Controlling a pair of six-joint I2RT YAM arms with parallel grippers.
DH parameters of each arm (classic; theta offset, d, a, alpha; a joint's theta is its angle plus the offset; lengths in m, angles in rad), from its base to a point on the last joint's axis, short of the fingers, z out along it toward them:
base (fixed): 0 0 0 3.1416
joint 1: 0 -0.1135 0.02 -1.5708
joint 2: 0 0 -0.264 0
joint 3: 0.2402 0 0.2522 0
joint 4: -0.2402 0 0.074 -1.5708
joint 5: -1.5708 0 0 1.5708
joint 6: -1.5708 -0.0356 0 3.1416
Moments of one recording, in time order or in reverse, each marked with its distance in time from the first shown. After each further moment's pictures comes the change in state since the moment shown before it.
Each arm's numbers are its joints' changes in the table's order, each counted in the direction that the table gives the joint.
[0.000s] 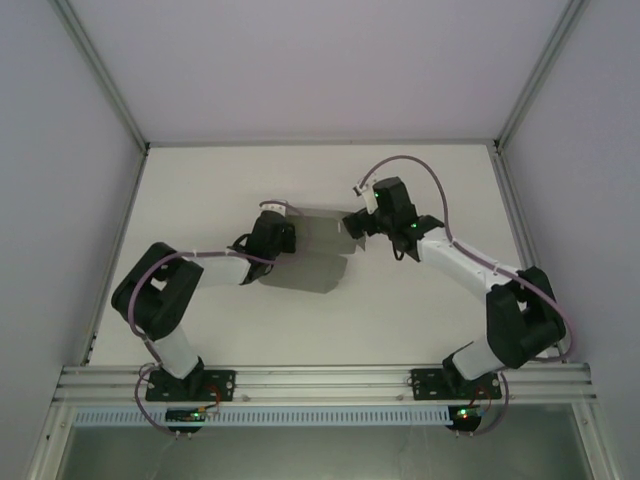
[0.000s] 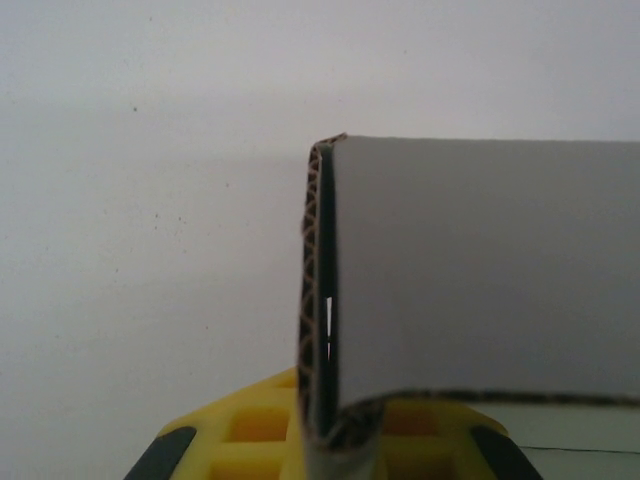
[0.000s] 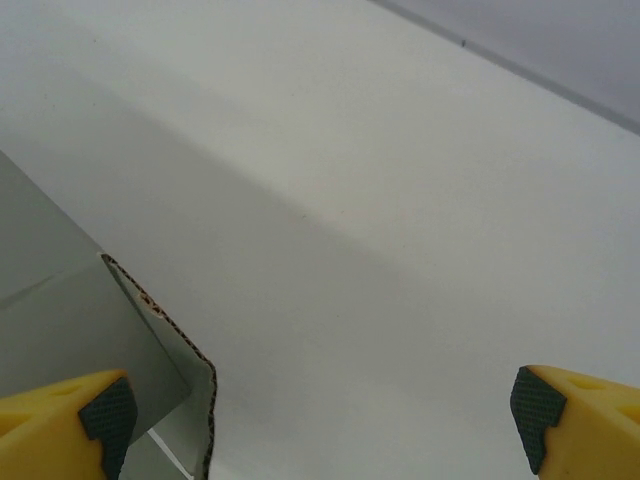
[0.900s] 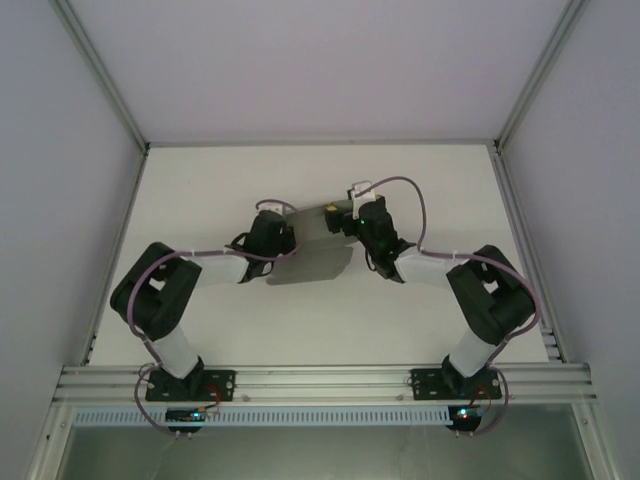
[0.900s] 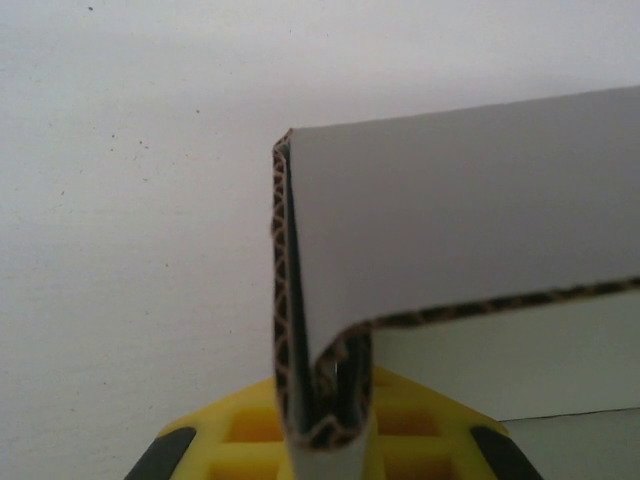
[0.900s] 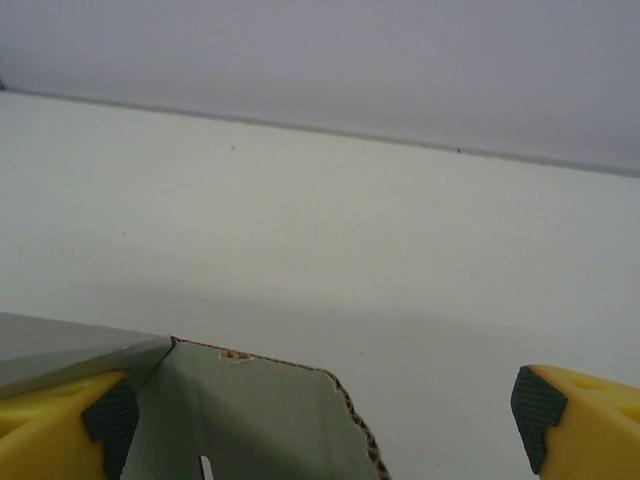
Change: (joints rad) left arm -0.015 0.011 0.004 -0.058 -0.109 0.135; right arm -0.102 -0.165 -0.211 0.746 -0.157 -0.243
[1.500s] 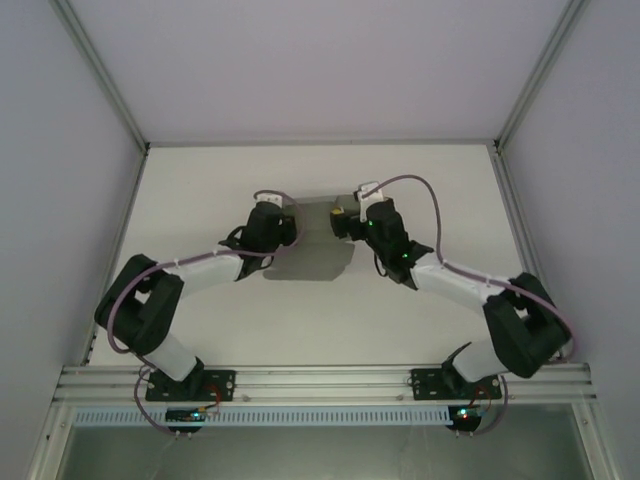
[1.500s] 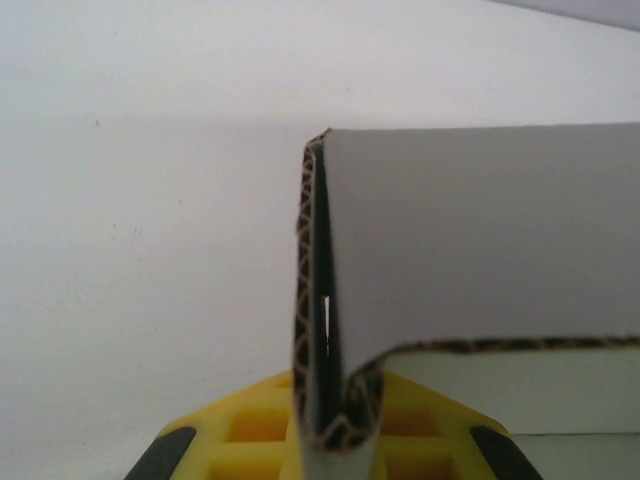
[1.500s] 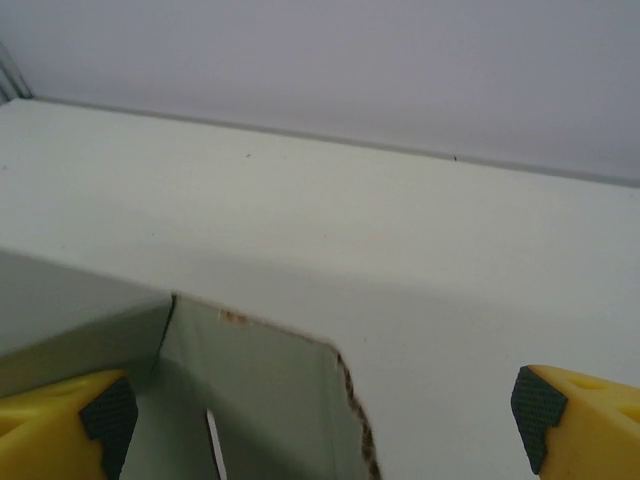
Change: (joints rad) left arm 0.013 0.113 0.052 -0.082 0.032 -0.029; right arm -0.020 0.249 -0.018 -0.319 0.000 -0.011
